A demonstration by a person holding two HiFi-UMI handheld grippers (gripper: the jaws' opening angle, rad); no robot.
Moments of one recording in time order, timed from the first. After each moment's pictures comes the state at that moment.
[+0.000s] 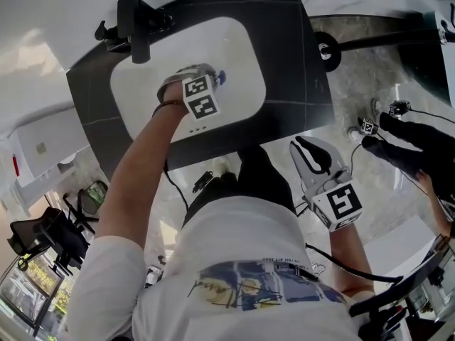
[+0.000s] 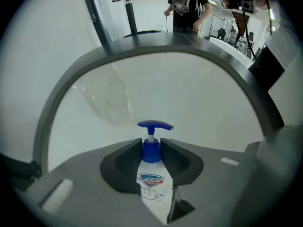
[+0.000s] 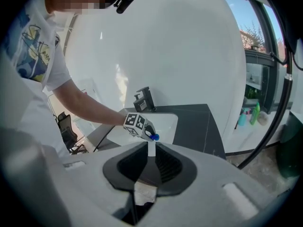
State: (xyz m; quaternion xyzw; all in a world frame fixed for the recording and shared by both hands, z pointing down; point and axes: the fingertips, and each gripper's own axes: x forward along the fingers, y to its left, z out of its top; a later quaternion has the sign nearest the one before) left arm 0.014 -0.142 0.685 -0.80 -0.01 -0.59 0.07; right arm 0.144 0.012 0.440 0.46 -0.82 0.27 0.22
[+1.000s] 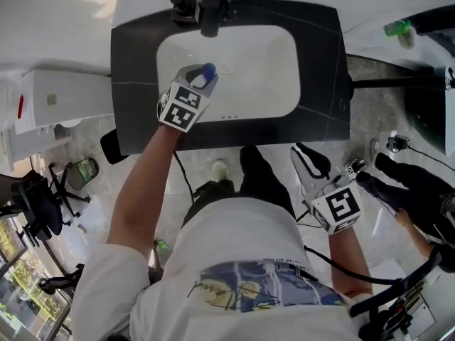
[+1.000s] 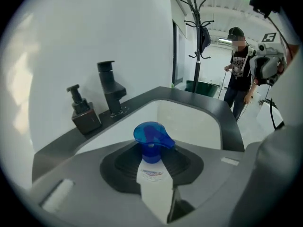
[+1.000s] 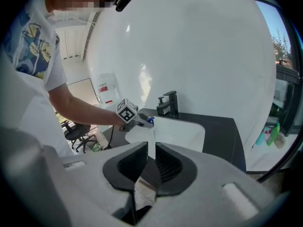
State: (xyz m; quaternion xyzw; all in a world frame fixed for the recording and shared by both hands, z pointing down) left arm -0.113 -0.158 0.548 -0.87 0.33 -0.35 -0.11; right arm 0.057 0.022 0.406 0.38 -0.87 0.20 0.24
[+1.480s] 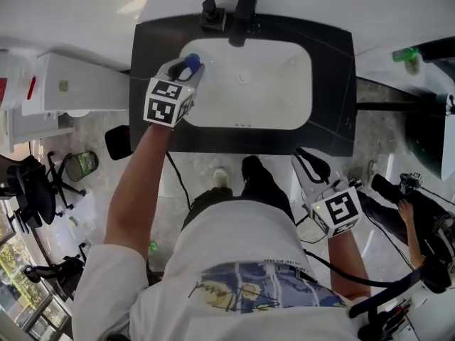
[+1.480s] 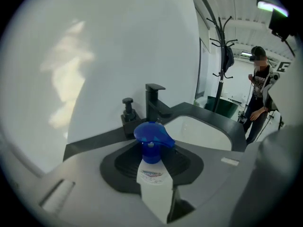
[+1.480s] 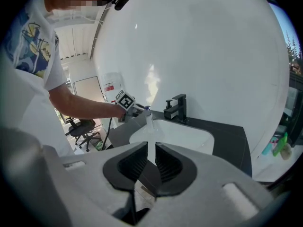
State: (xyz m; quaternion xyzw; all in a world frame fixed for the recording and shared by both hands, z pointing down) left arm -0.205 -0.191 0.475 -0.83 0.45 -0.27 -0.16; right arm 0.026 0.010 0.396 0.35 -0.89 0.18 0.25
